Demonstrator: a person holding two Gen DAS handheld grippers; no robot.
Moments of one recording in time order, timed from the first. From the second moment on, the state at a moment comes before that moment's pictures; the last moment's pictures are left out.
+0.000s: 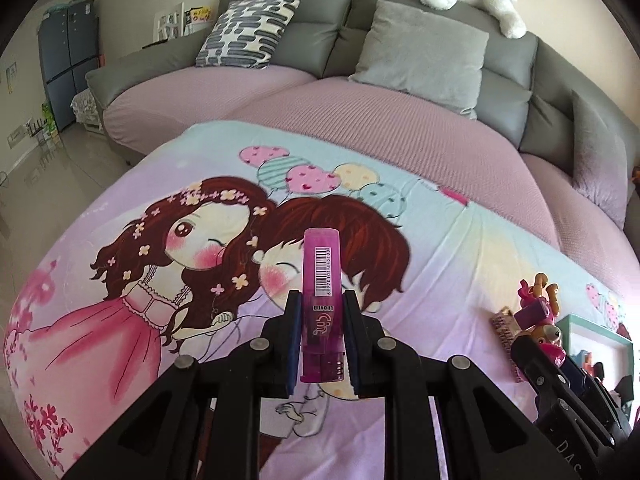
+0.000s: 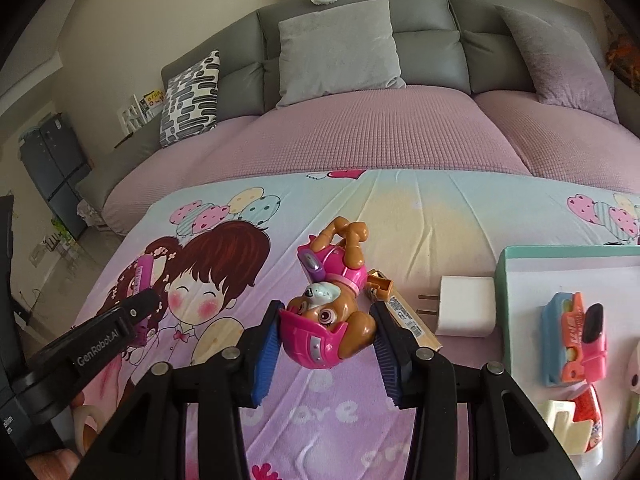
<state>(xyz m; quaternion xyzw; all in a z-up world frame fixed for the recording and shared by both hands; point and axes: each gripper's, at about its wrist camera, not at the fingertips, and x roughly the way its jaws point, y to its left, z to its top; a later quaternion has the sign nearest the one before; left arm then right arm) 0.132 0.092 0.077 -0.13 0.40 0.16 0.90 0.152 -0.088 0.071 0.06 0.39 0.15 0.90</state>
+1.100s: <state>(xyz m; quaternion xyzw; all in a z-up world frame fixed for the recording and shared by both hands) 0.140 -0.146 0.102 0.01 0.40 -0.13 0.91 0.102 -0.305 0.098 0.10 0.38 -0.07 0.92</state>
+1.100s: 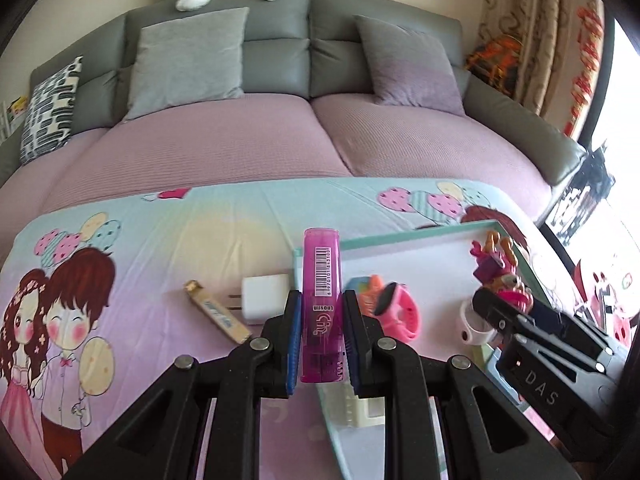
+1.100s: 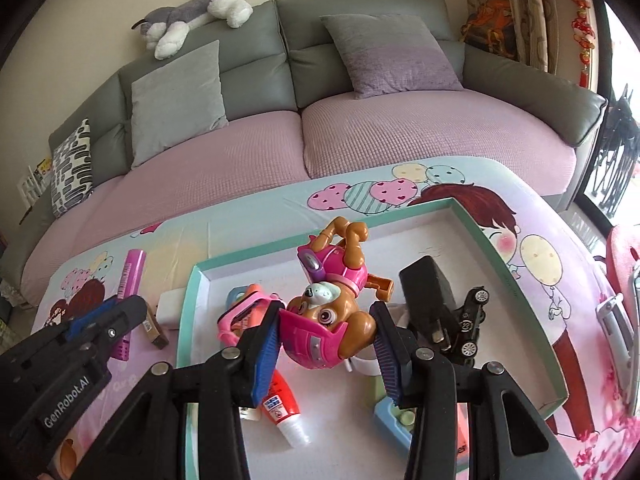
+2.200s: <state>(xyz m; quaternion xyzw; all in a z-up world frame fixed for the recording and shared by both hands) 0.145 -0.200 0.069 0.02 0.46 -0.20 0.87 0.107 -0.331 0.079 0.12 0.42 -0.07 0.90</state>
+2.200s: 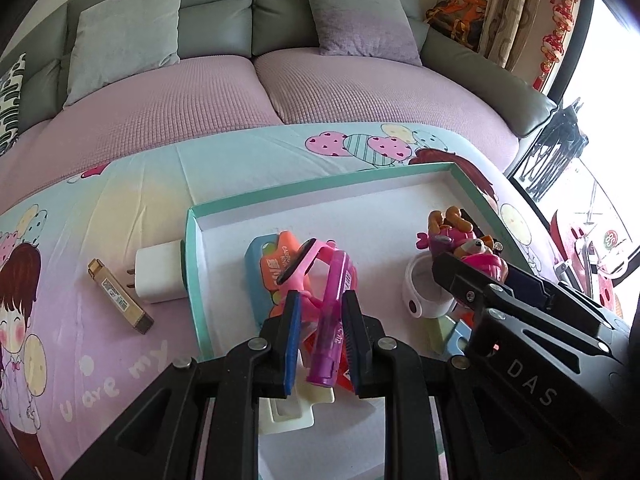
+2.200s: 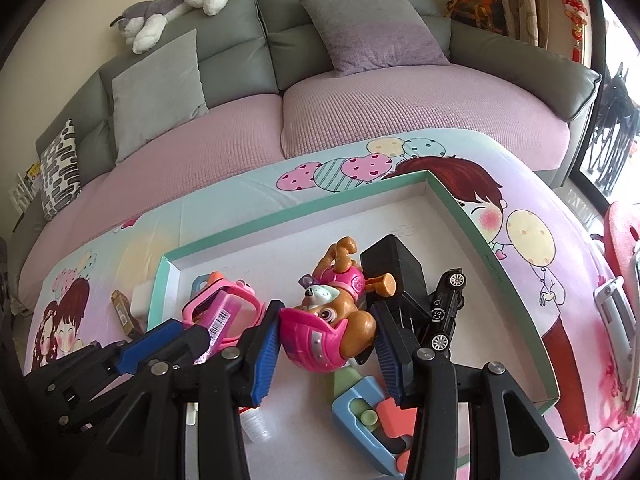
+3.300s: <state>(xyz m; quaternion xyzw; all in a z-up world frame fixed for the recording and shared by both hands) 0.165 -0.044 0.072 -0.10 0.44 0.02 0.89 0.117 -0.291 0.083 0.12 0.39 0.00 0.91</state>
